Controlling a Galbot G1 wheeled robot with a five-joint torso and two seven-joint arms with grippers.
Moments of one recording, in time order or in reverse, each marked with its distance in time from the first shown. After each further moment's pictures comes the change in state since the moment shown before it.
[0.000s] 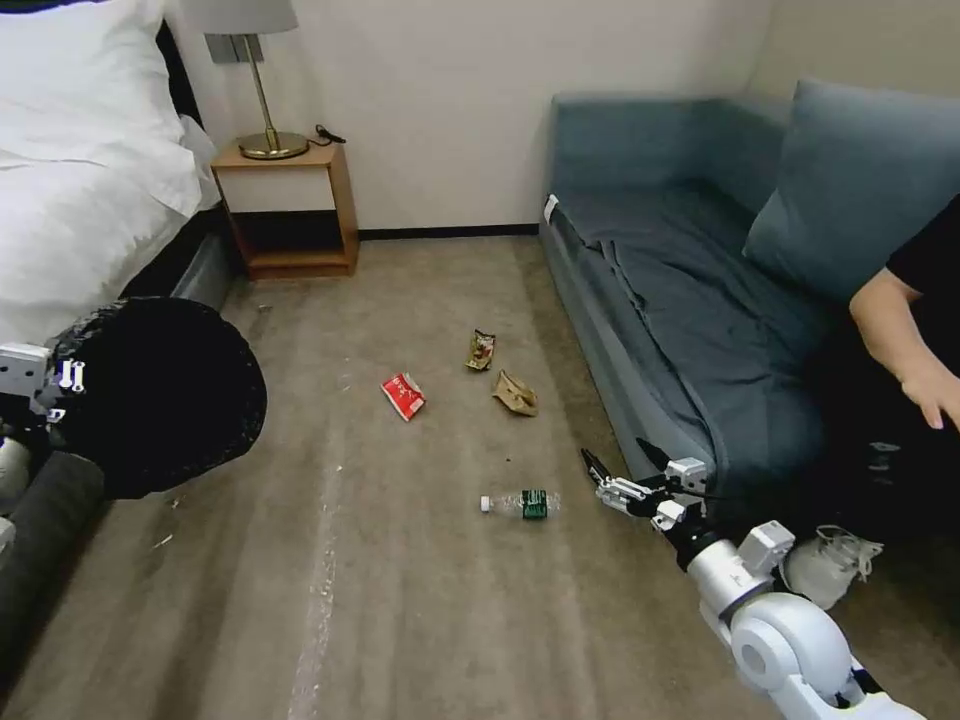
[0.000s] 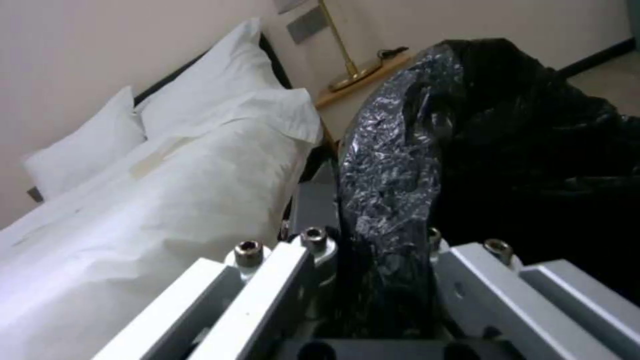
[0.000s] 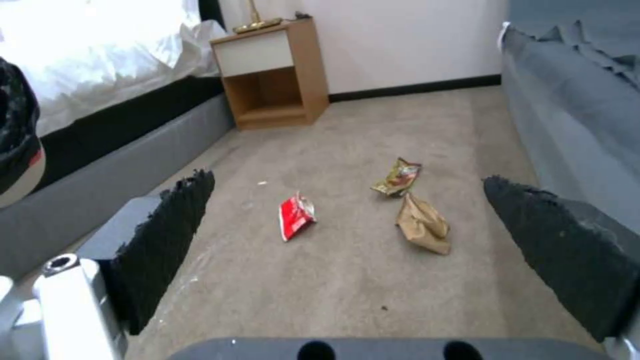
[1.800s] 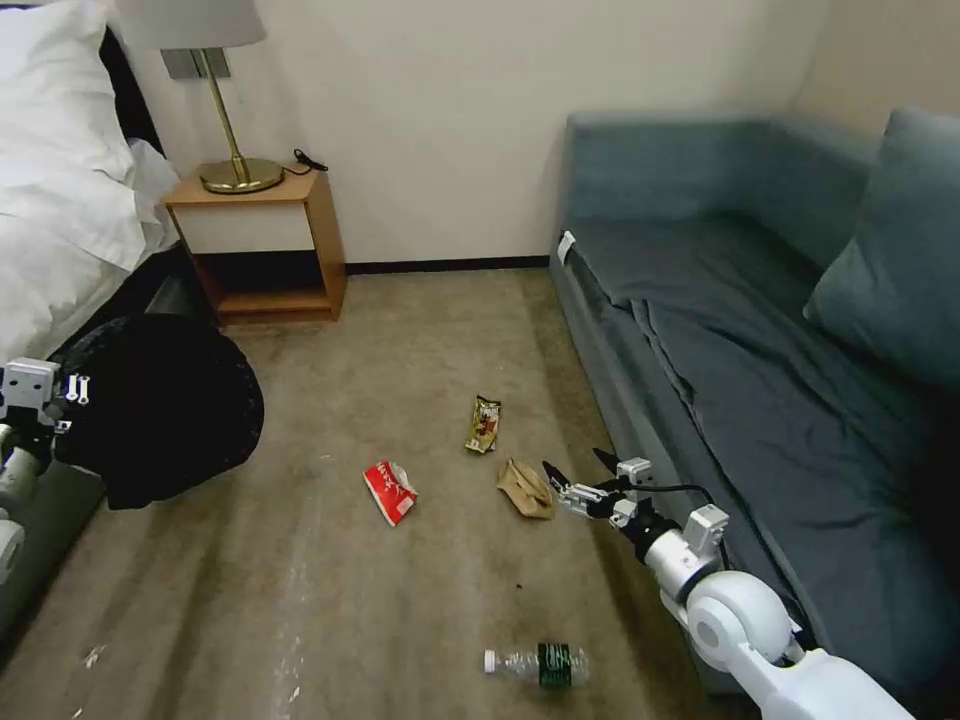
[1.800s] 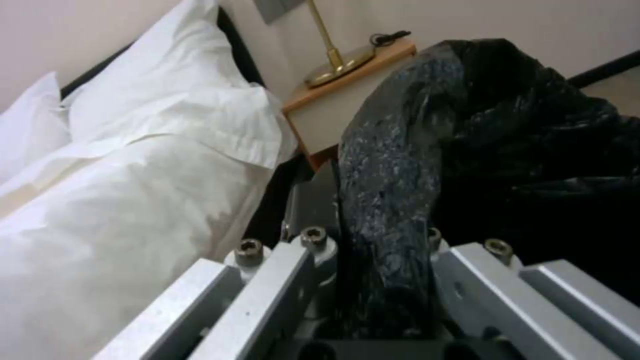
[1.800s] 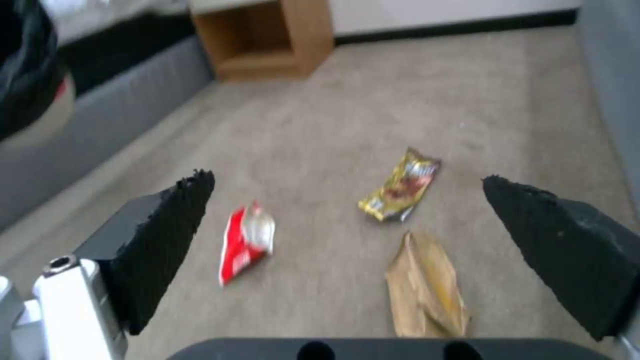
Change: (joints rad) left arm -0.037 -0.029 0.043 0.083 0.010 -0.025 0.028; right arm 0.193 -0.105 -0.256 -0.096 0.057 -0.112 0.044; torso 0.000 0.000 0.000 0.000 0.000
